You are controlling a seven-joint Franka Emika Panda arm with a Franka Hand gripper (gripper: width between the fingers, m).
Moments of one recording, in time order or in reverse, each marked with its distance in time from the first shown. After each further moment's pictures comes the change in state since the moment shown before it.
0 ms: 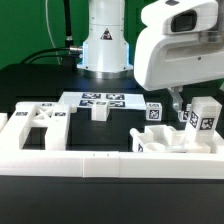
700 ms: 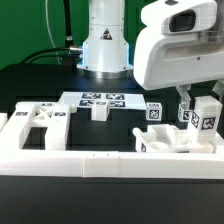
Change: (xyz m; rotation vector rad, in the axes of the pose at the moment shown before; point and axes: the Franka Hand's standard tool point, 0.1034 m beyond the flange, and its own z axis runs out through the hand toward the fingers) arm 0.000 -0.001 0.001 0.003 0.000 0.125
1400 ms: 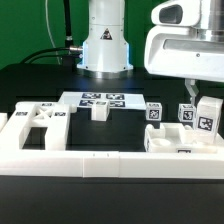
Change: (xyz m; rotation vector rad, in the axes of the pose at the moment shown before) arm 0.008 -0.015 0.002 0.032 0.068 0.763
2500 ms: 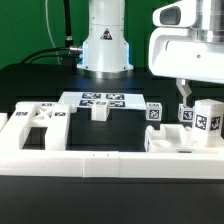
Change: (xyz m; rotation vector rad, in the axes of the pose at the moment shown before) arm 0.000 -0.003 0.002 0.026 0.014 -0.032
